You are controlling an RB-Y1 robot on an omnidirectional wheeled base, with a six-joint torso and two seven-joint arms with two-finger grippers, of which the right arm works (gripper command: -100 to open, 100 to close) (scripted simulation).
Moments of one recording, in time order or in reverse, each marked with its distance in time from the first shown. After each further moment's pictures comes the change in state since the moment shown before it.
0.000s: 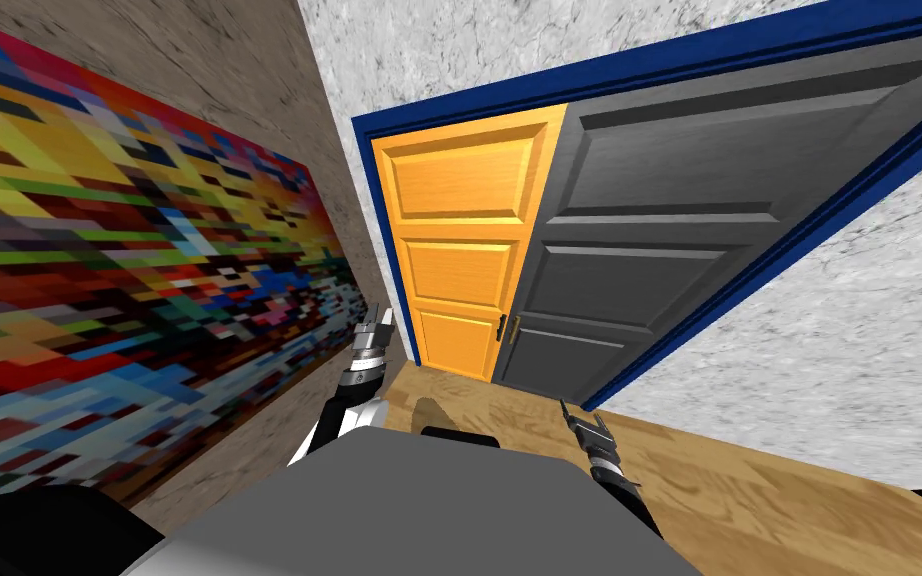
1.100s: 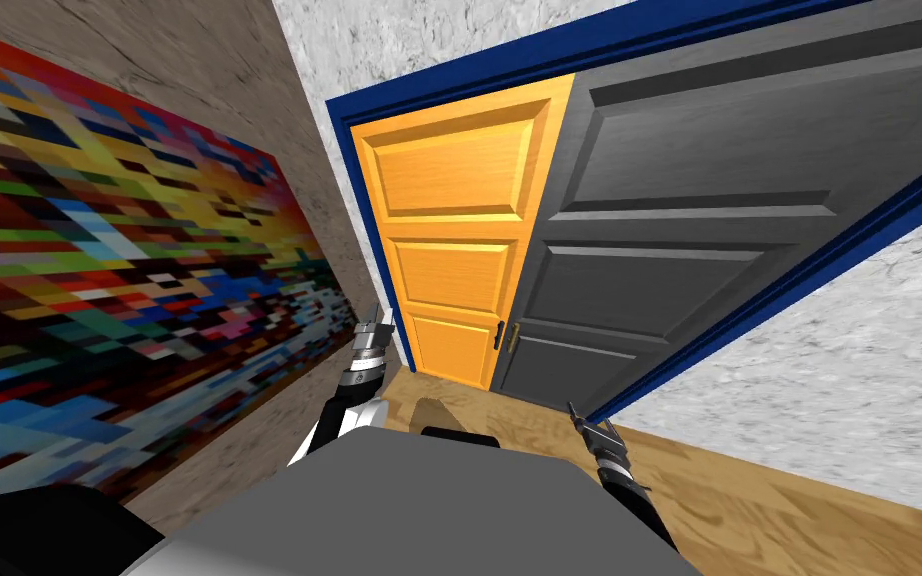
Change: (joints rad) arm -0.022 -0.009 -0.039 0.051 -0.015 0.025 0.017
